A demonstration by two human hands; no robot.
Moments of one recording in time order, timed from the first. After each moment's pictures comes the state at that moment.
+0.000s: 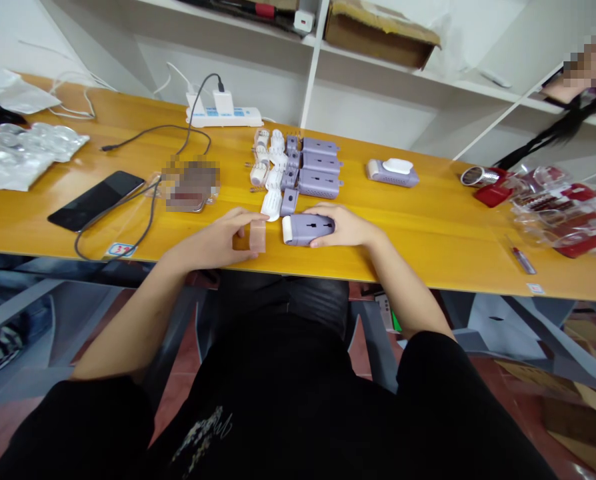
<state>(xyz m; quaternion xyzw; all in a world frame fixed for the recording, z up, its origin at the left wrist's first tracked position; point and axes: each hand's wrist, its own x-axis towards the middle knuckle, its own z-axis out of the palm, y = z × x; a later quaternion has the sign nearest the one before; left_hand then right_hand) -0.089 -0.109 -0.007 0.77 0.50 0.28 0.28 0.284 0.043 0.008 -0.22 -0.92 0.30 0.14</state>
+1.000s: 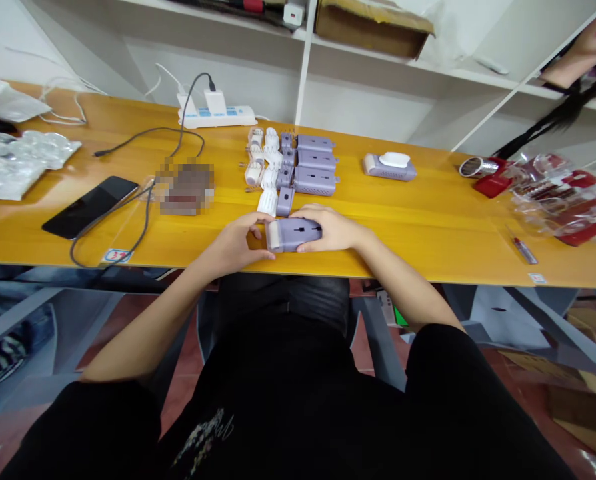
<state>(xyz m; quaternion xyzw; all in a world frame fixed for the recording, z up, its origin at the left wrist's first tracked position) -0.050 -0.102 -0.027 0.73 0.49 0.37 0.30 0.260 0.024 0.002 -0.19 -0.93 0.27 0.15</state>
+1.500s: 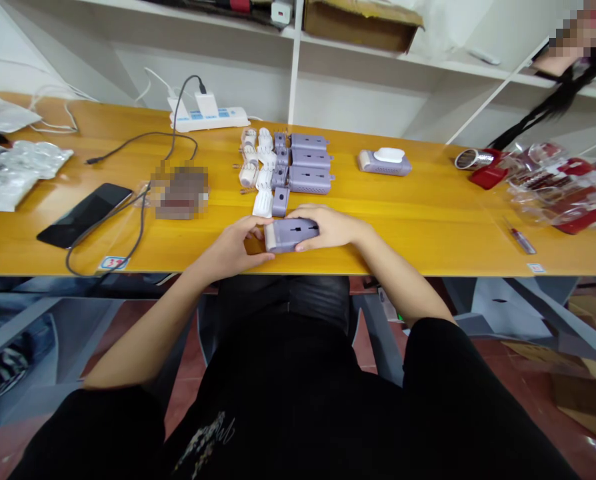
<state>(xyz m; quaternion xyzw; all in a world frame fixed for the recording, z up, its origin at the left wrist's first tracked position) -0.053 -0.100 -0.037 0.77 0.44 0.38 0.27 0.262 0.027 0.006 -0.16 -0.94 0.27 0.14</state>
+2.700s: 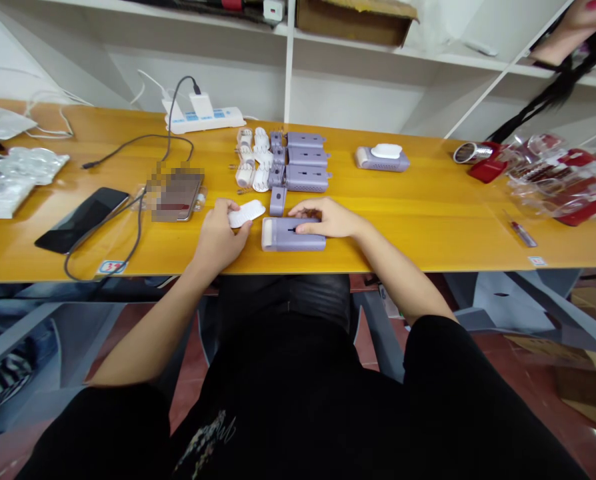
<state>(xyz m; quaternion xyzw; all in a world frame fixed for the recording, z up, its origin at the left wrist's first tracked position) -0.059 -0.077 -0.055 0.65 0.62 0.43 0.07 0.267 0.036 0.001 -0.23 -0.87 0.38 0.22</state>
